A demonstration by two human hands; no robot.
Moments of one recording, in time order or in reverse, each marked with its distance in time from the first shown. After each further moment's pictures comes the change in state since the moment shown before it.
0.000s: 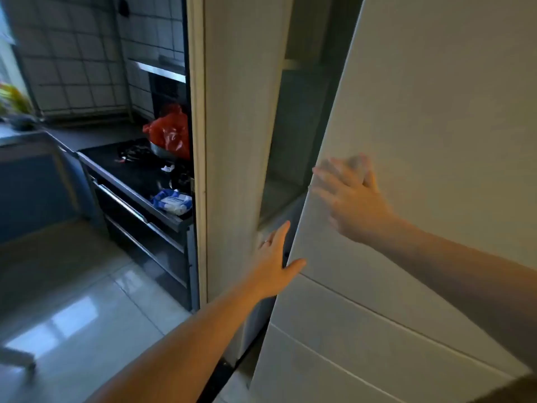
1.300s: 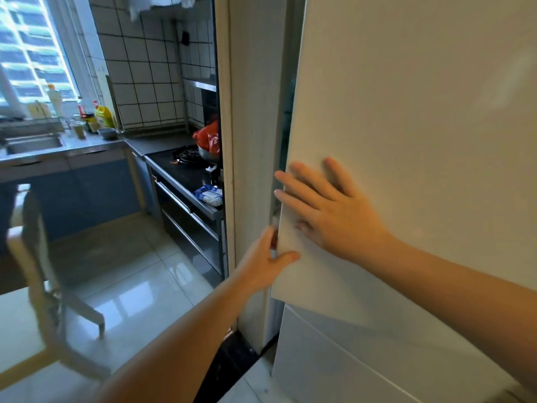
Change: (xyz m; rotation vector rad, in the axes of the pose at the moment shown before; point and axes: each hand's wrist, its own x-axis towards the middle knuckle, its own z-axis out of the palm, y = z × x) left_hand -0.091 0.059 0.012 -0.230 0.241 -0.150; right_hand -0.084 -0.035 -0.059 0.043 0.410 -0.187
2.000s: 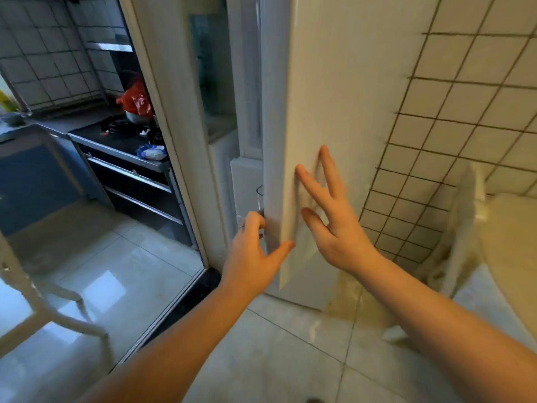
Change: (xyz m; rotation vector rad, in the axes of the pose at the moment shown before) left_hand -0.339 0.075 0.088 0.122 0.007 0.290; right_hand -0.251 -0.155 -0.255 1.065 0.132 0.806
